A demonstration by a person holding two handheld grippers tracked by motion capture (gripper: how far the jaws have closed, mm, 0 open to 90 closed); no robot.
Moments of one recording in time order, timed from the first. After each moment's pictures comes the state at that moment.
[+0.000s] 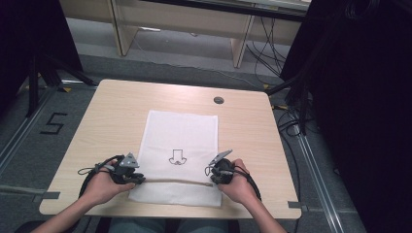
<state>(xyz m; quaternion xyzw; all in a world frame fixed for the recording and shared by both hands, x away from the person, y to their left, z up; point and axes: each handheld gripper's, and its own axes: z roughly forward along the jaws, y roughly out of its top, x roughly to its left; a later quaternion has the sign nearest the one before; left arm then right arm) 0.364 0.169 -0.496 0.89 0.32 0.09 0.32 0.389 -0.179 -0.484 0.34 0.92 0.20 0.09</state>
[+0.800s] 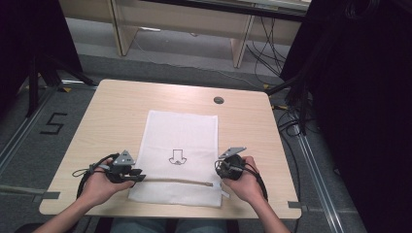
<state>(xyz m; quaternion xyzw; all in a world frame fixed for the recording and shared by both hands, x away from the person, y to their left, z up) 0.361 0.175 -0.489 0.86 0.34 0.10 0.36 0.391 -0.200 -0.469 0.38 0.88 0.25 0.14</state>
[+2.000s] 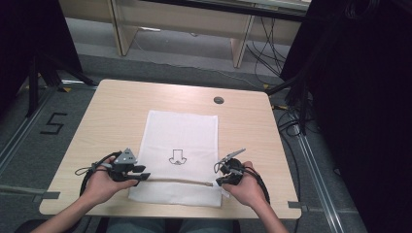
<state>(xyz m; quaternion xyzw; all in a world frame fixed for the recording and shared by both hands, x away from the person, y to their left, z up) 0.365 0.167 -0.488 0.85 0.33 0.10 0.39 0.376 -0.197 -0.463 0.41 0.89 0.21 0.04</state>
